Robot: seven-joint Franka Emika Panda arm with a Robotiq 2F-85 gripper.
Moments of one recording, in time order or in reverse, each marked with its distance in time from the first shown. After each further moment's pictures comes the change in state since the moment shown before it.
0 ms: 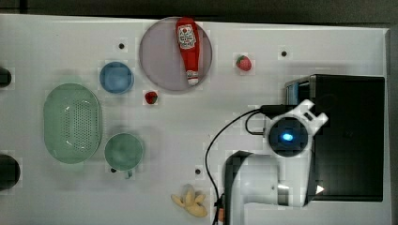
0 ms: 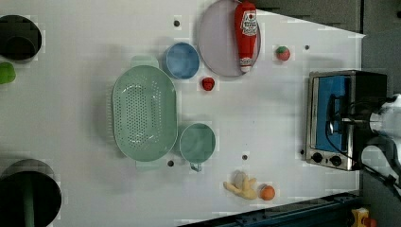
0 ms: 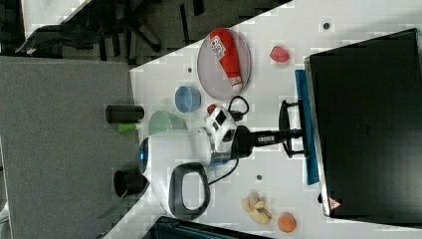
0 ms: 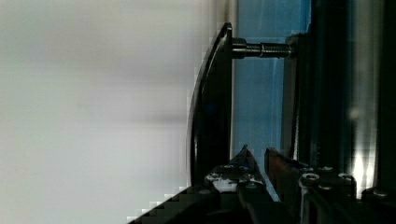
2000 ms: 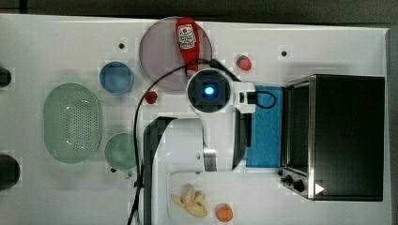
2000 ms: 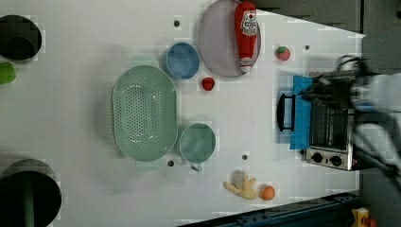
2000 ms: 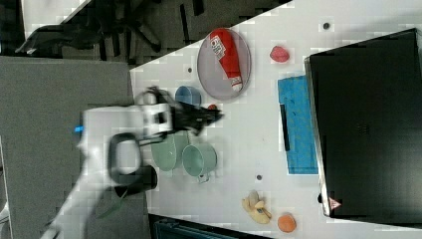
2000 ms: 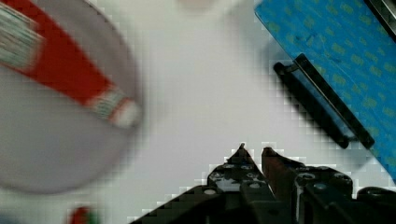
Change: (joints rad) arm 0.158 -0.032 0.197 0.199 0.387 -0.253 0.799
